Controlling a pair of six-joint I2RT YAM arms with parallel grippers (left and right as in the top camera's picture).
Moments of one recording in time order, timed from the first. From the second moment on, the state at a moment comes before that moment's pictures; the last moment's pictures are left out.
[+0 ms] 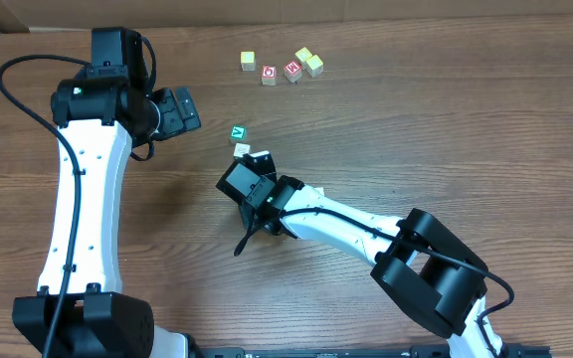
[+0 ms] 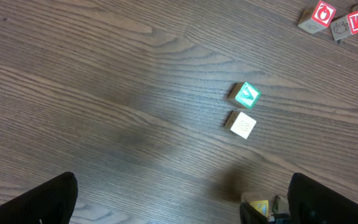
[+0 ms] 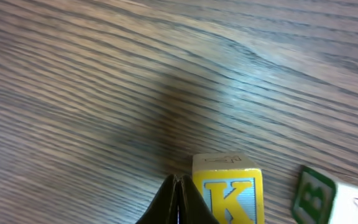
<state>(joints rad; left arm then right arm) 0.04 1.66 1.68 -1.18 -0.02 -0.34 0.95 2.10 1.49 -0.59 0.20 0.65</state>
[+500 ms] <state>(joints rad) 0.04 1.66 1.68 -1.18 -0.02 -0.34 0.94 2.10 1.49 -0.61 0.22 0.68</state>
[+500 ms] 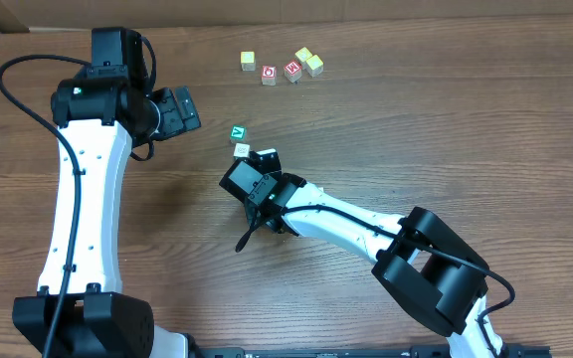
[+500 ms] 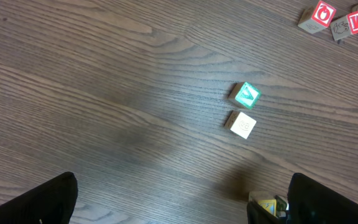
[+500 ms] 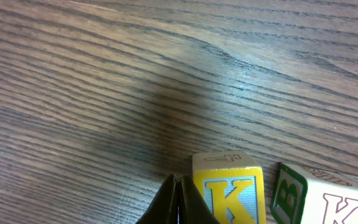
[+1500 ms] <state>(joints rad) 0.04 1.66 1.68 -1.18 -0.02 -0.34 0.93 2.10 1.49 -0.64 0.28 0.78</state>
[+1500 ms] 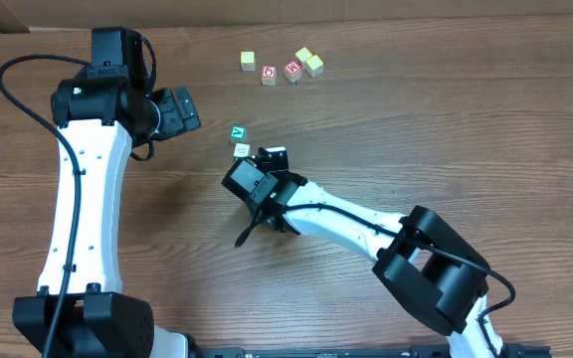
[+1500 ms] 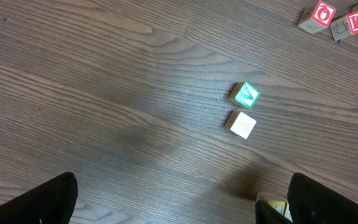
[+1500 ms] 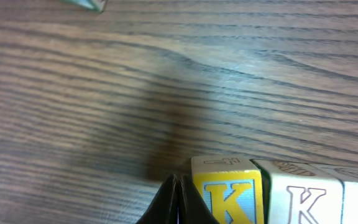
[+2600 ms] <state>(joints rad) 0.04 1.66 1.68 -1.18 -0.02 -0.34 0.74 2.02 1.51 -0.62 0.13 0.74</state>
